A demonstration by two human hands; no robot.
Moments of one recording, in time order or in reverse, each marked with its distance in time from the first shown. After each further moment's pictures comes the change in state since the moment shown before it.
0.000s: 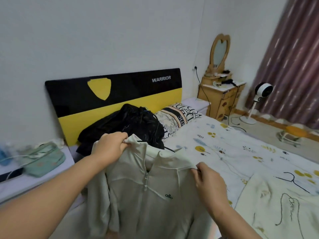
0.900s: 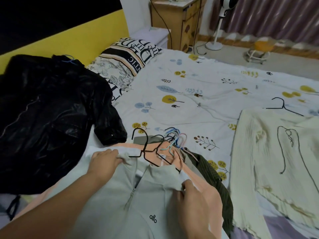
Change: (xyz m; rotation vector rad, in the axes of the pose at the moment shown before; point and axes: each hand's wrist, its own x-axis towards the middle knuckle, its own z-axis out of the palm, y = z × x) left_hand 0.168 0.019 0.424 0.268 -0.499 0.139; right_hand 0.102 0.223 0.243 0.050 -0.259 0.598
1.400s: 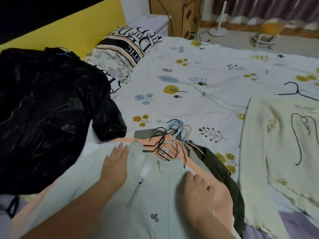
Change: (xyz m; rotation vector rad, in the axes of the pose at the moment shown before) left_hand 0.003 0.026 0.055 -0.017 -0.111 -0.057; right_hand 0.045 0.035 0.054 -0.499 -0.039 0.003
